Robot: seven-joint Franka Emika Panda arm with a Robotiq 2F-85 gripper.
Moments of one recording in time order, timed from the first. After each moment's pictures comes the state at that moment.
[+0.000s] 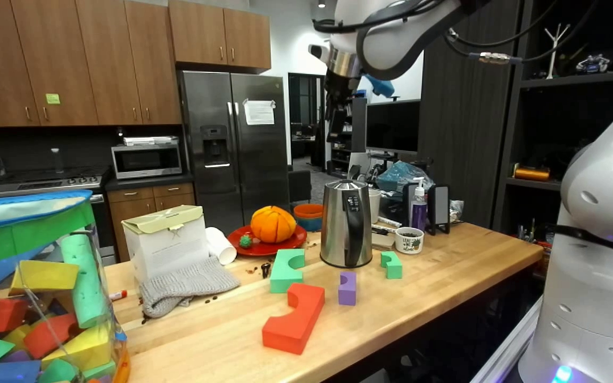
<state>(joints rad) 0.13 -0.50 0.02 -2.47 -0.47 2.51 -0.53</state>
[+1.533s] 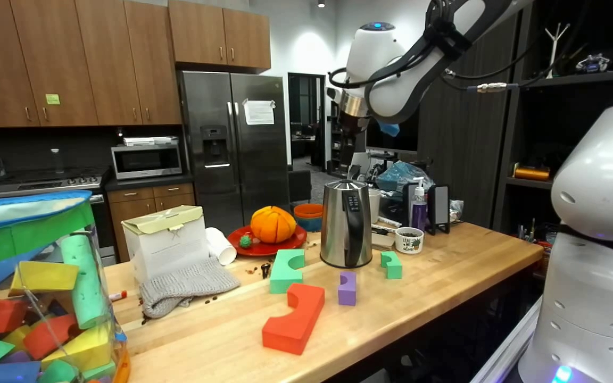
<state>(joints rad) -0.01 -0.37 0.00 -2.56 -0.51 2.71 -0.42</state>
